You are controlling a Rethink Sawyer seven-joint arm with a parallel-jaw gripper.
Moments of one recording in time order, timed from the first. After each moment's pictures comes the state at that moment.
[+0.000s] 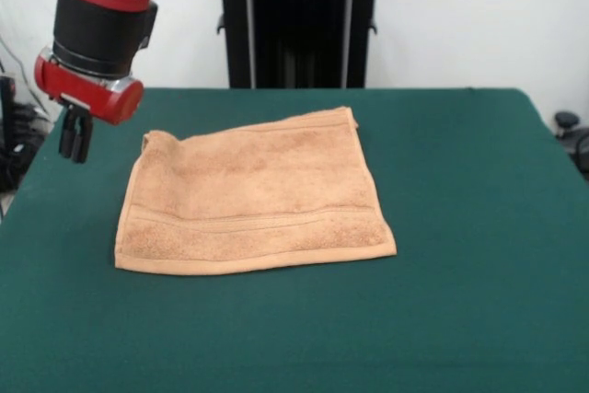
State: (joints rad) arm -0.63 -0.65 0.23 1.59 -0.90 0.51 2.34
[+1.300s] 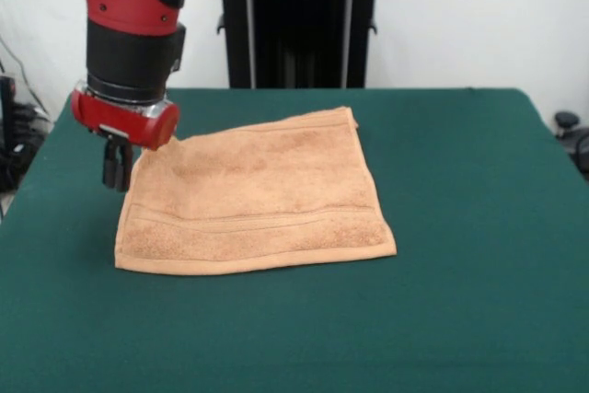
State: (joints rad) arm -0.66 -0.60 0.33 1.59 -0.87 0.50 2.34
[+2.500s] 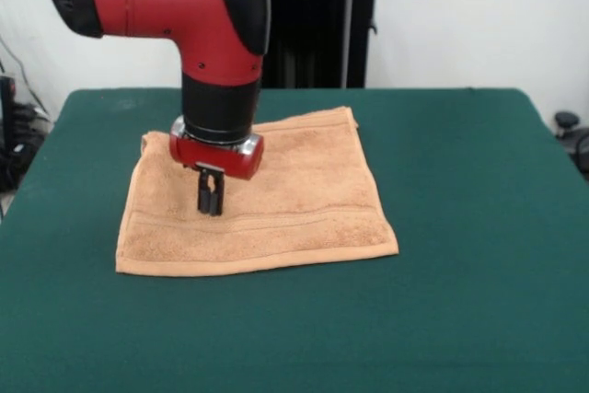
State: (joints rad) arm -0.55 -0.48 0.31 1.59 -0.83 0.50 2.34
